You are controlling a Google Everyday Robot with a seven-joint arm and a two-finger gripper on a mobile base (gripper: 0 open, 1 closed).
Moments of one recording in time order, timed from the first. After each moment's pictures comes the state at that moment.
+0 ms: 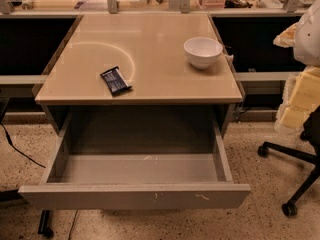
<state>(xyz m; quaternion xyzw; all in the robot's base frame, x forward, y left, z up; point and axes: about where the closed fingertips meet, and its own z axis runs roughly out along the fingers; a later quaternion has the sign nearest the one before) 0.438 -0.217 0.976 -0.60 0.78 -0.03 0.16</state>
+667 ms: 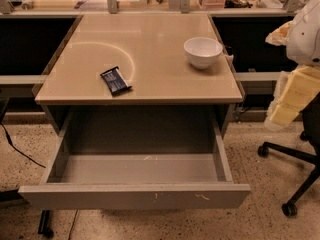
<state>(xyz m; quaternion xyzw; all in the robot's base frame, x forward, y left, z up) 0.446 -0.205 0.975 -0.61 0.77 -0.02 0.19</state>
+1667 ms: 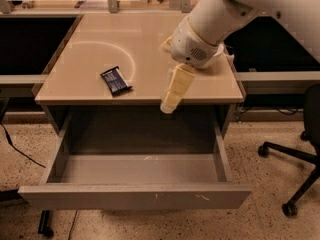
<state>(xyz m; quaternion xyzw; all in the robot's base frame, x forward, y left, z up) 0.545 -0.021 0.910 -0.69 0.66 0.15 0.24</state>
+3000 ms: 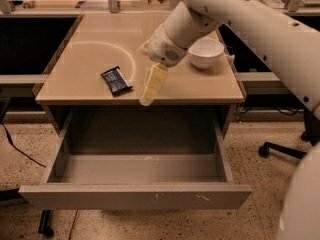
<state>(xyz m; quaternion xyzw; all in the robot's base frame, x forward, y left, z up) 0.604 0.038 0.871 -0.71 0.63 0.20 0.26</state>
